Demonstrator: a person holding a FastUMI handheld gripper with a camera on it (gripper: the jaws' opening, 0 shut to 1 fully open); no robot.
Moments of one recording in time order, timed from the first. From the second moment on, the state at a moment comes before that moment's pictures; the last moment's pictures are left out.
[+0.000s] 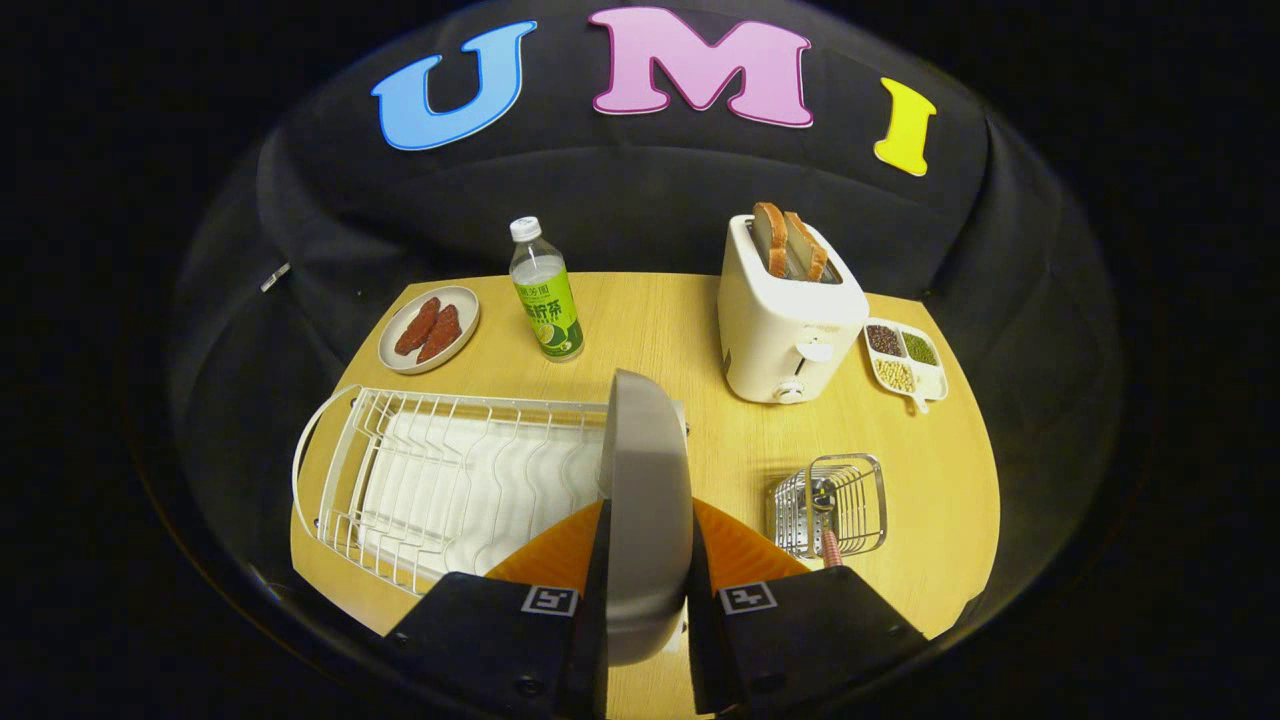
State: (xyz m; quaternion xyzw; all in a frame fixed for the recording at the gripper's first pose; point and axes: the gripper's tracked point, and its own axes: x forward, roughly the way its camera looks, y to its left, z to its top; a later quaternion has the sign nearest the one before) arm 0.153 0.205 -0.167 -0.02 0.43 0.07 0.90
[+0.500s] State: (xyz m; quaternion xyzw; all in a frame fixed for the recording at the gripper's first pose) arm 0.158 0.199 -0.149 -0.03 0.43 0.04 0.90
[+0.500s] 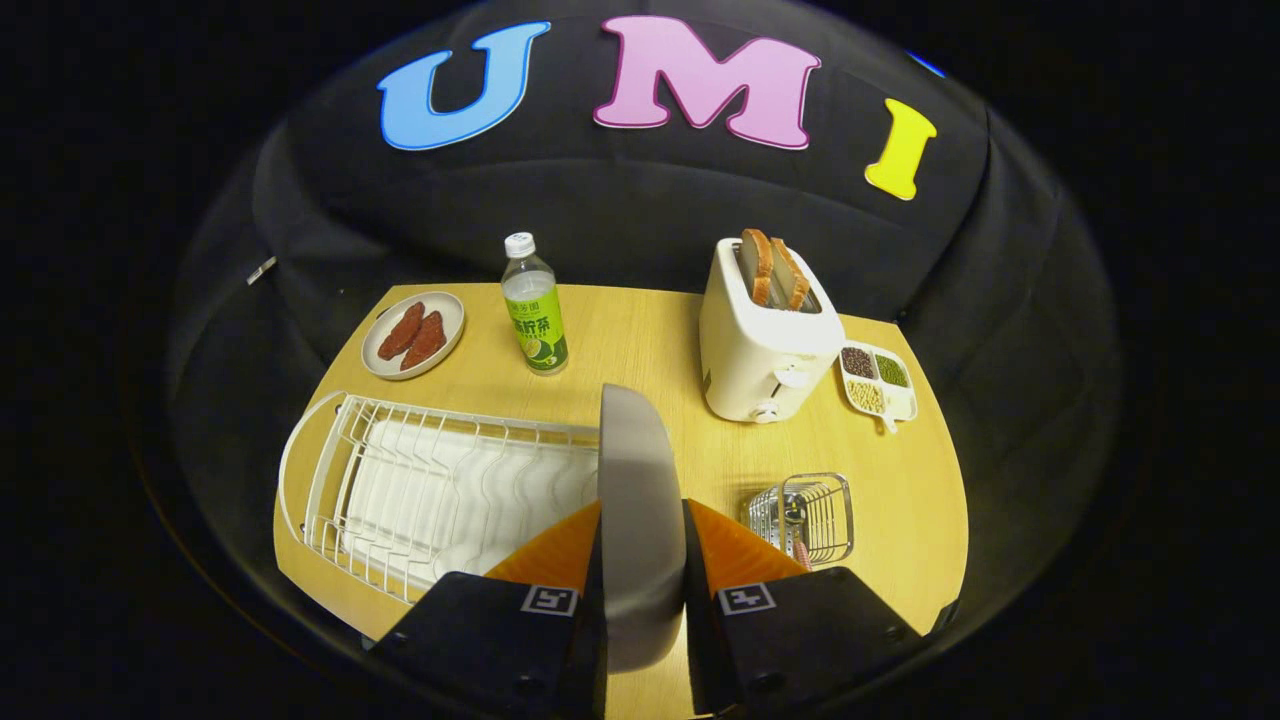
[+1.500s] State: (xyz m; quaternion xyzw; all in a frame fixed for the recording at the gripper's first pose) arm 0.030 0.096 -0.074 0.15 0.41 0.12 0.89
